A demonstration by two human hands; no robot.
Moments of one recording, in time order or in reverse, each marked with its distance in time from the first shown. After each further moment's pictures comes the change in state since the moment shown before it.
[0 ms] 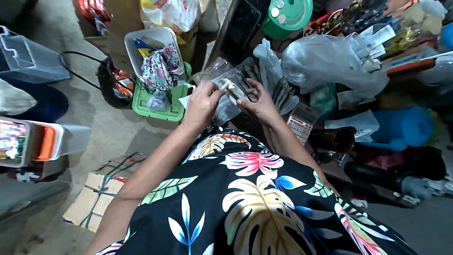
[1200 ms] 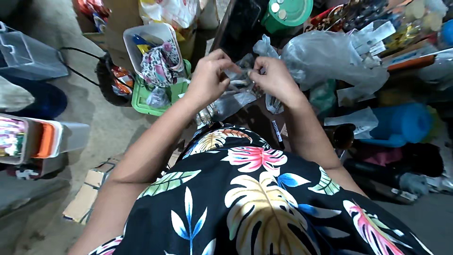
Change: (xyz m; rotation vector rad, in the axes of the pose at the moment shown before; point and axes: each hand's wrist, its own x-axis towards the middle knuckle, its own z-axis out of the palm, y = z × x) left_hand 0.075 0.041 -0.057 -0.148 -0.362 -0.320; right_hand 0.023 -0.078 -0.027 -0.804 -0.056 -0.092
